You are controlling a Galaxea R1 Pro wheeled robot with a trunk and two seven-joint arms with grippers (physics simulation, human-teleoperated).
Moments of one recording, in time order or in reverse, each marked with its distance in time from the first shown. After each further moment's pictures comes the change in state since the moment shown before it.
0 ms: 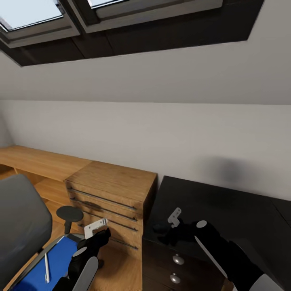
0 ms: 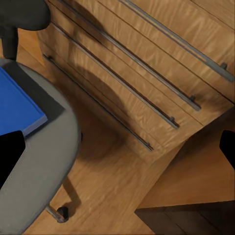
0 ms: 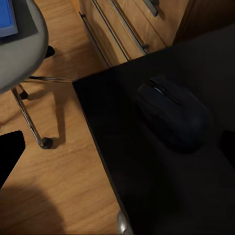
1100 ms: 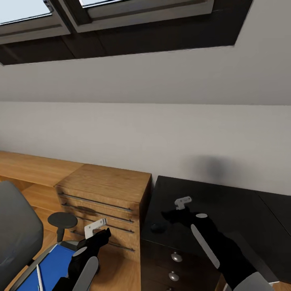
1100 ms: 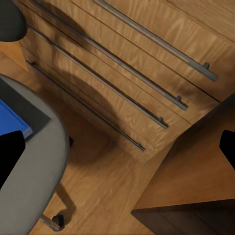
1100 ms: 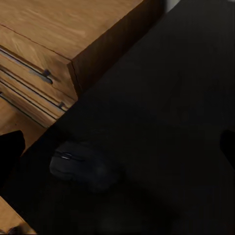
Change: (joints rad) left arm 0.000 0.000 -0.001 -0.004 0.001 0.002 0.000; right arm 0.000 0.102 -0.156 -0.025 -0.198 0.017 -0.443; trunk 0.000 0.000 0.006
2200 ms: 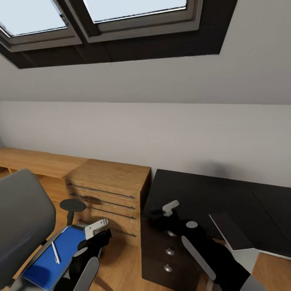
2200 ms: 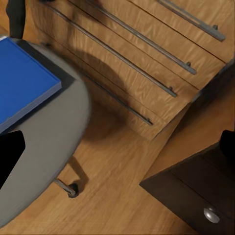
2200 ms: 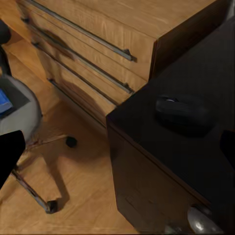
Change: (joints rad) left arm 0.000 -0.003 -0.003 0.009 0.003 -0.004 0.003; right arm 0.001 -0.017 0.221 -0.019 -0.107 -0.129 -0.043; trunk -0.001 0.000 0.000
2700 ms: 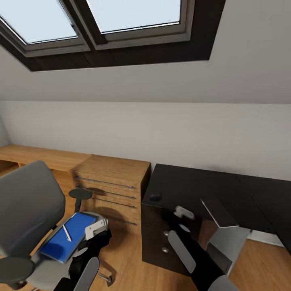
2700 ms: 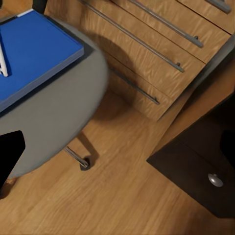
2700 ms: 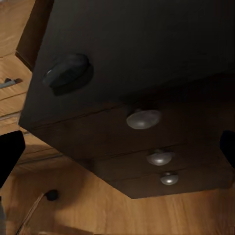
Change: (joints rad) left arm 0.000 -0.003 0.001 0.006 0.003 -0.003 0.000; right arm 0.003 0.224 -0.186 0.247 -0.322 -0.367 -0.621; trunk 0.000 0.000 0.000
